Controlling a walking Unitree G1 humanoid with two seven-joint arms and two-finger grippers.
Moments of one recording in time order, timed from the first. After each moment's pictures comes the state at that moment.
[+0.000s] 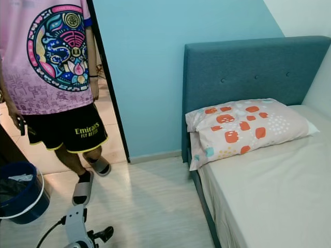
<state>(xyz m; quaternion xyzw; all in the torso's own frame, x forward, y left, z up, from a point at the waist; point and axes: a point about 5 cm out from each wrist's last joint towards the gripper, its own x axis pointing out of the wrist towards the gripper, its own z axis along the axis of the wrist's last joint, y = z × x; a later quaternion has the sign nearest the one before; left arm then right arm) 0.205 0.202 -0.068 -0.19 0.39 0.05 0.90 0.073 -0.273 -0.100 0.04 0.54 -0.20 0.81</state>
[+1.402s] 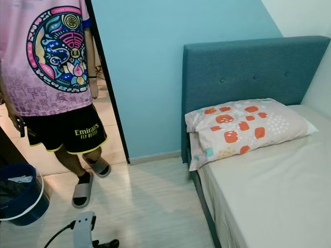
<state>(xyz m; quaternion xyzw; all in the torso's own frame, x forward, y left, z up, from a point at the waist) 0.191 0.190 -0.078 -0.15 0.45 -0.03 0.88 0.070 -0.282 -0.098 0.04 0.54 -0.19 0.82</state>
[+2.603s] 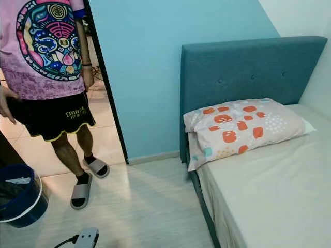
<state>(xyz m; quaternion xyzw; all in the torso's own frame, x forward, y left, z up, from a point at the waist) 0.158 0.189 -0.094 -0.08 0.50 -0.04 0.86 0.076 -0.263 -0.103 0.07 0.53 -0.18 0.82</state>
